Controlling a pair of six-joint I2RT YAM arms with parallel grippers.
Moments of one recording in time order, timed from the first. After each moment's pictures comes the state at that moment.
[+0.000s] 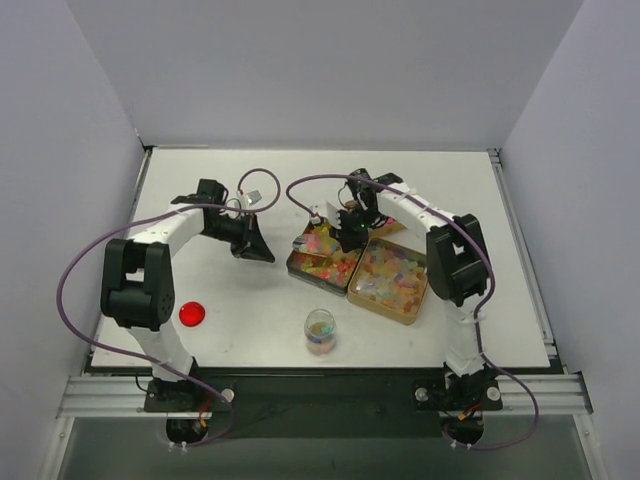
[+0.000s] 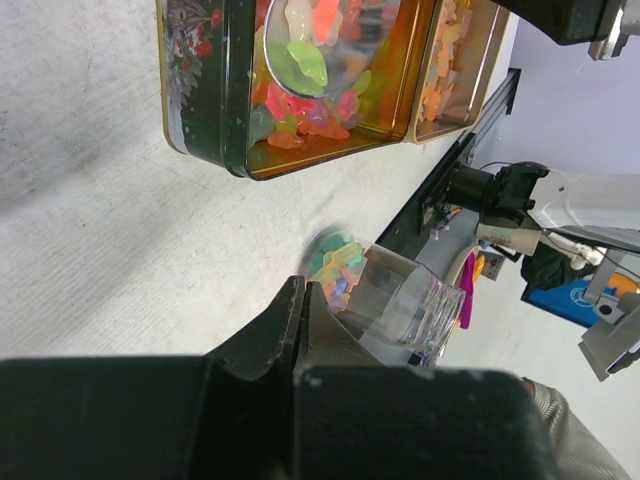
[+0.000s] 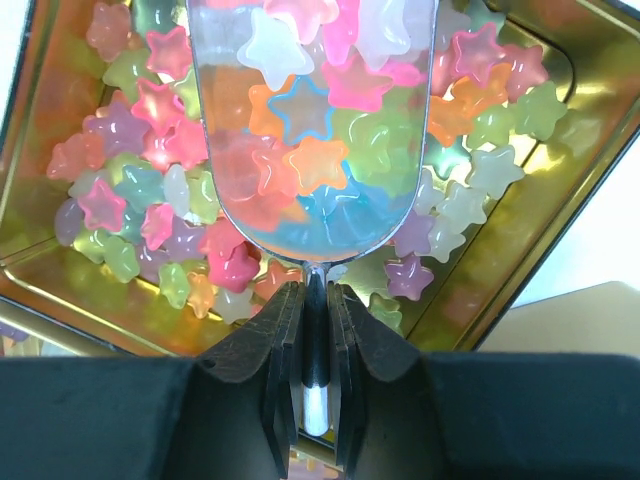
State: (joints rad) left arm -0.14 1.79 1.22 -0.74 0.92 -0.17; right arm 0.48 2.11 1.66 -0.90 -0.49 -1.11
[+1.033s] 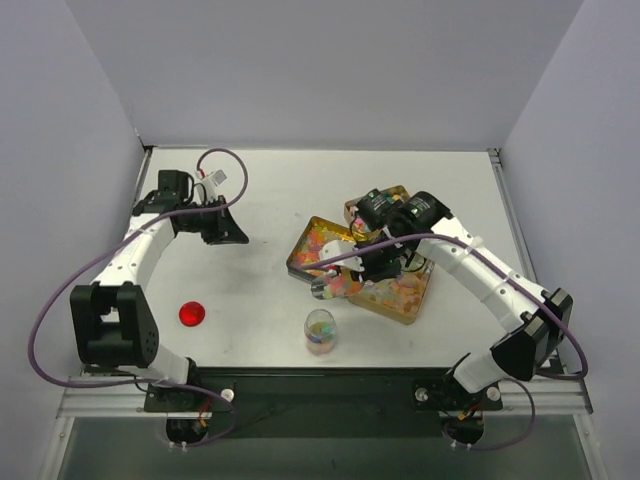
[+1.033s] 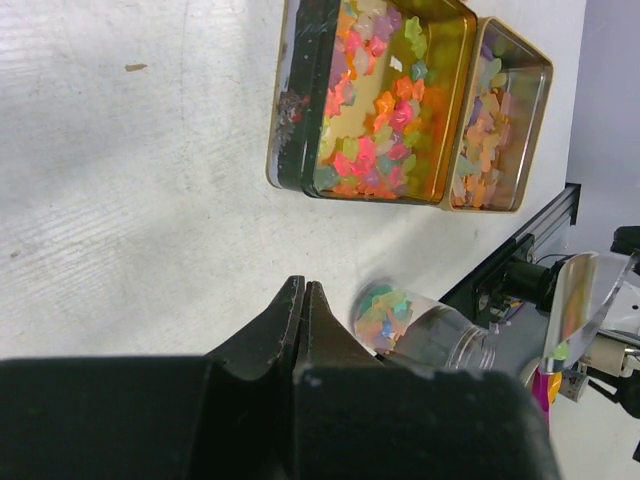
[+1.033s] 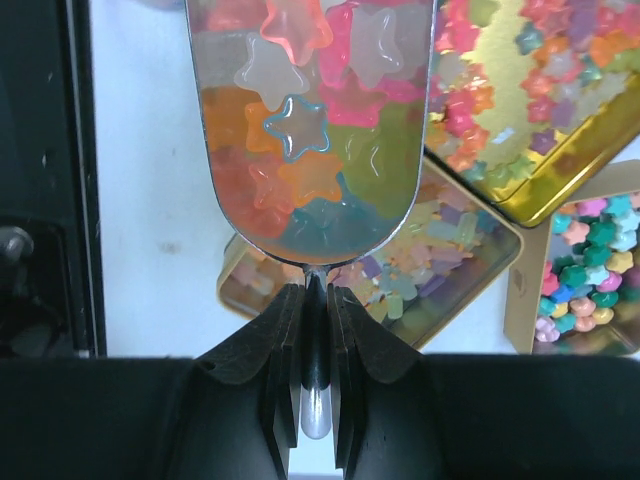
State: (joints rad) left arm -0.02 1.56 1.21 -0.70 0.72 -0.20; right arm 0.69 1.51 1.50 -1.30 -0.25 -1.08
